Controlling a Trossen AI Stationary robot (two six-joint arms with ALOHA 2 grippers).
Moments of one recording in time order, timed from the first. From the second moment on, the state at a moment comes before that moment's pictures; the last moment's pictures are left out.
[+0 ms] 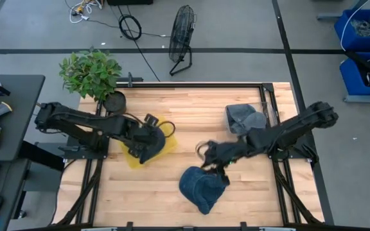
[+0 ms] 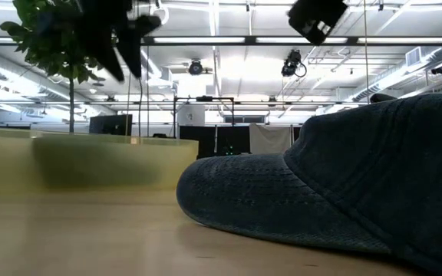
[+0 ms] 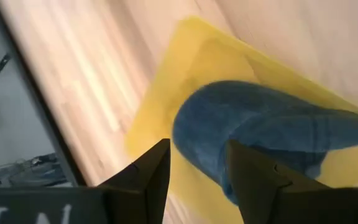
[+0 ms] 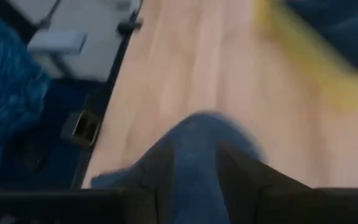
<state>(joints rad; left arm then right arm) -0.18 1.36 1.17 -0.99 -0.36 0.46 0.36 1.46 1.07 -0.31 -0.06 0.31</state>
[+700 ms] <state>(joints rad) -0.18 1.02 1.21 -1.03 -0.36 0.19 0.44 1.86 1.07 -0.37 0.10 0.38</state>
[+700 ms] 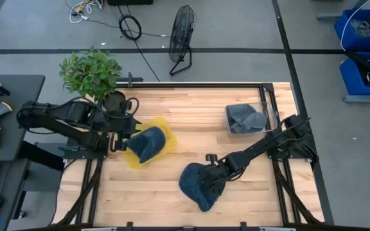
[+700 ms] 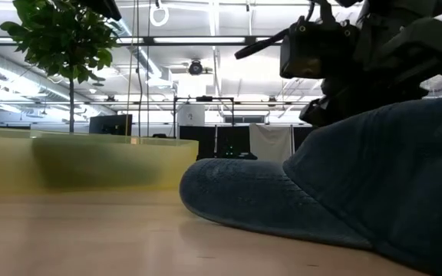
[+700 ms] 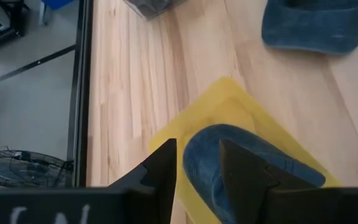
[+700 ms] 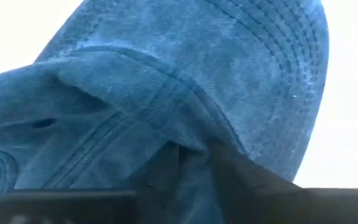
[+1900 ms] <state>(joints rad) -0.18 1.26 1.20 -0.63 -0.45 0.01 0.10 1.76 1.29 -0.07 0.75 0.52</state>
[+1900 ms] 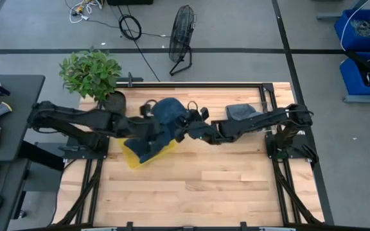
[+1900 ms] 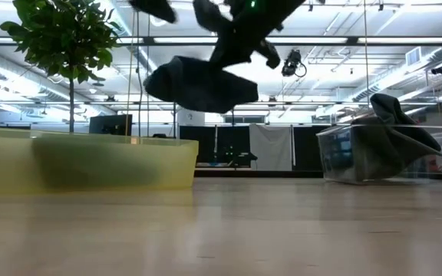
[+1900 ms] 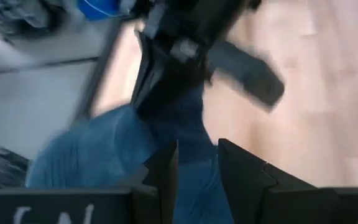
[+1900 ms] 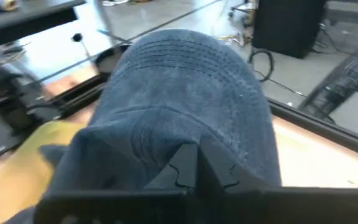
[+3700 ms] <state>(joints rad) -0.39 1.22 1.20 -1.13 -0.84 -0.58 0.03 1.77 1.29 -0.10 0.89 0.50</state>
